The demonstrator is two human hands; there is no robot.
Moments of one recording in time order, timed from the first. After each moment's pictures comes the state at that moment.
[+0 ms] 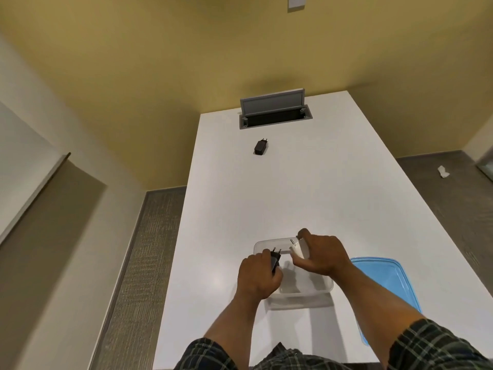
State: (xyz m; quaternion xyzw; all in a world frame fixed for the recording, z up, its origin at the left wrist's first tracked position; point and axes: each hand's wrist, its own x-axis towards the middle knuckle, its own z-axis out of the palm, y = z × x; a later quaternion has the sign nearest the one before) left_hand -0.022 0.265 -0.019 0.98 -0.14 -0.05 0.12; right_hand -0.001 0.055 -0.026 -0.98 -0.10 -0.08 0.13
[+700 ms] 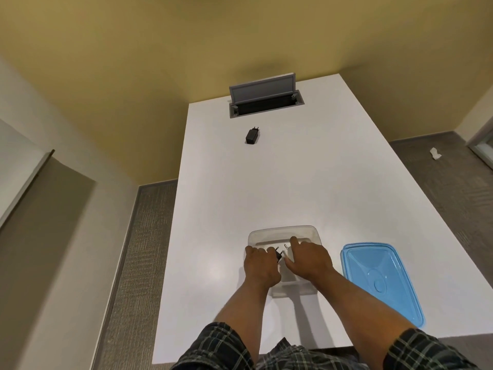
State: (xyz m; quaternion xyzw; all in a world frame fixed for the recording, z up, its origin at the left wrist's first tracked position) left_hand -0.014 0.241 -0.043 0.97 -0.17 -0.17 -0.06; right_hand -0.018 0.084 -0.076 -0.99 -0.03 0.09 0.08
